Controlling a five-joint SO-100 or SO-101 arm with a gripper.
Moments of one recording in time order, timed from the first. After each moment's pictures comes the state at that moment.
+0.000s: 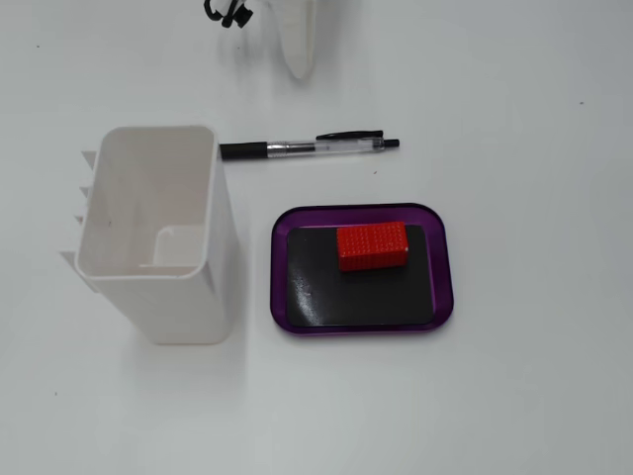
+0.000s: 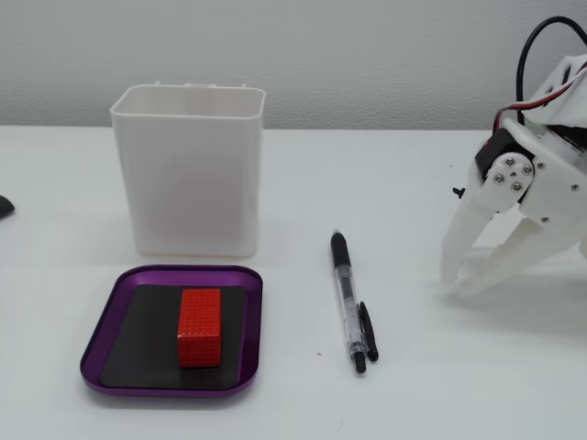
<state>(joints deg) 8.4 192.0 169.5 70.8 -0.2</state>
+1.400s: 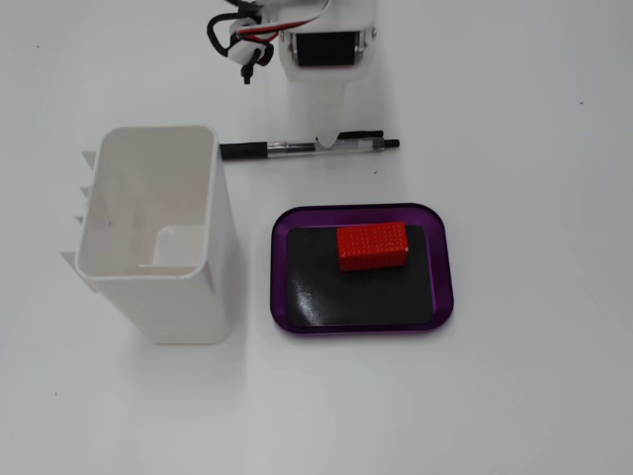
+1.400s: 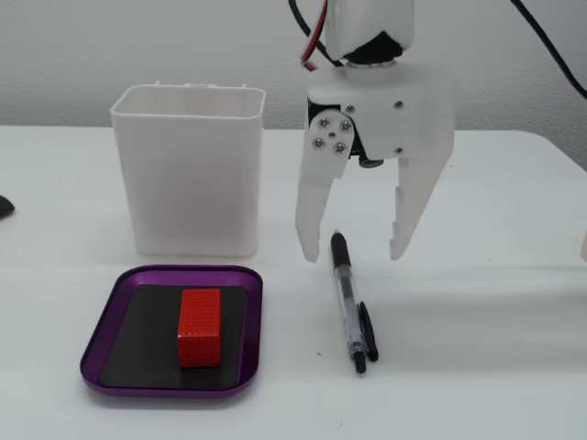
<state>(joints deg) 0.4 89.7 91.8 83.0 -1.9</state>
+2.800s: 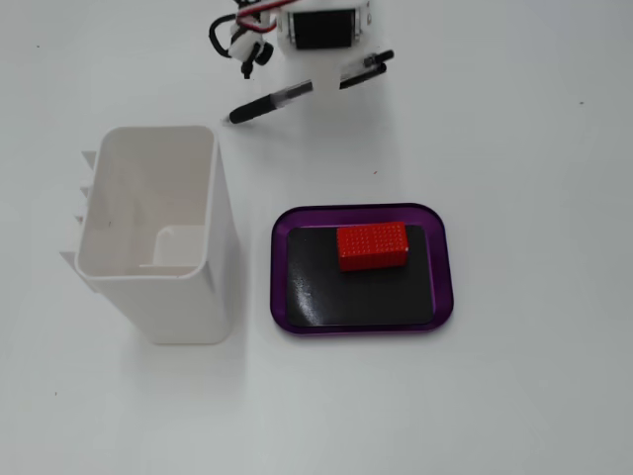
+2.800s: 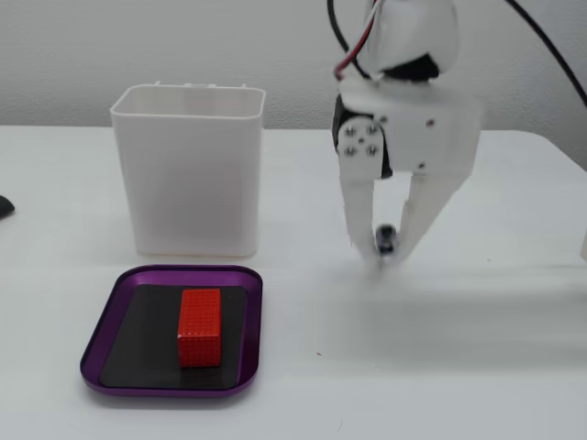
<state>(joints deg) 0.5 107.3 106.9 72.6 -2.5</state>
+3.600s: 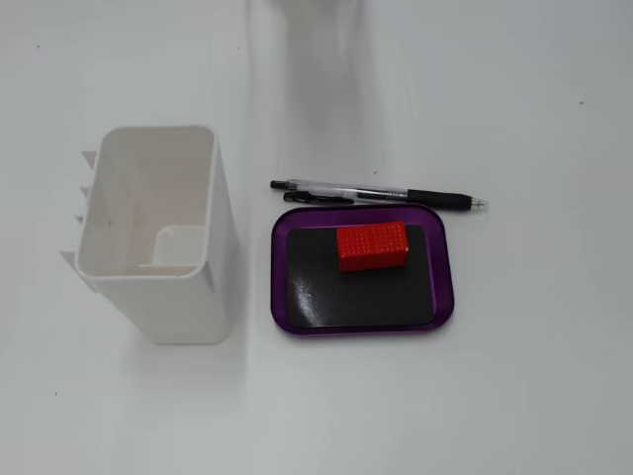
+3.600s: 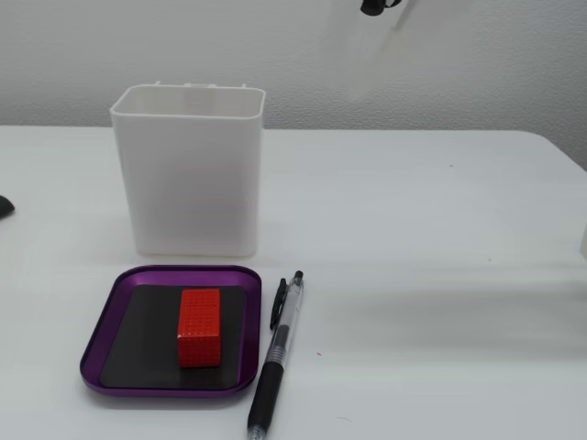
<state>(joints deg) 5.2 116.5 90.8 83.1 -4.4</state>
